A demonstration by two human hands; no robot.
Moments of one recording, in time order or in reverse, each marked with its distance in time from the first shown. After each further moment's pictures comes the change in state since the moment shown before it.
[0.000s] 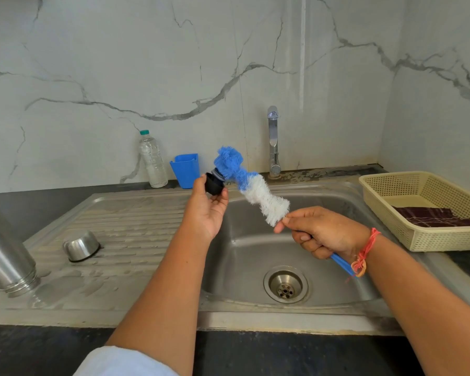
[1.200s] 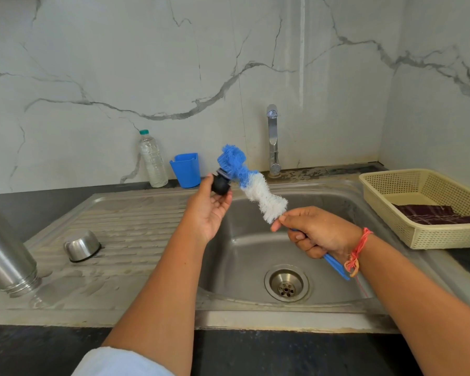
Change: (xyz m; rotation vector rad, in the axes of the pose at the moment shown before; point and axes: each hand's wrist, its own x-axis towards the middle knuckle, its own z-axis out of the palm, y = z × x) left_hand 0.001 0.000 -0.006 0.208 -0.088 -0.007; right_hand 0.008 0.005 0.006 0.018 0.032 0.010
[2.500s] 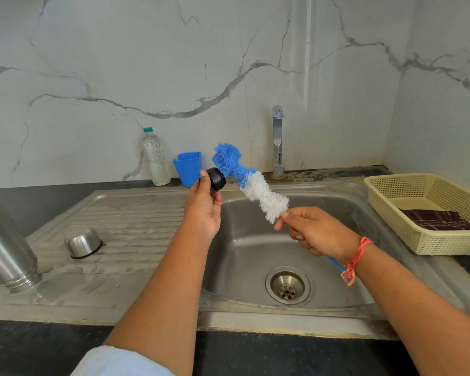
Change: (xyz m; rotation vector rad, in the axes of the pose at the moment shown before) left_hand 0.010 0.000 0.000 -0.026 0.143 0.157; right_hand 0.002 0.002 0.010 -0.162 0.157 -0.163
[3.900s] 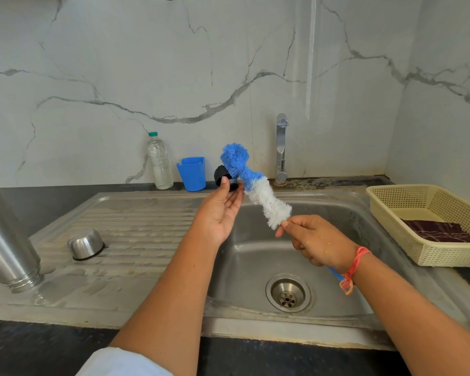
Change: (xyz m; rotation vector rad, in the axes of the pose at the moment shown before) left_hand -0.010 -0.005 0.005 -0.143 -0.243 -0.153; right_hand 0.000 -0.003 0.004 -0.060 0.038 0.022
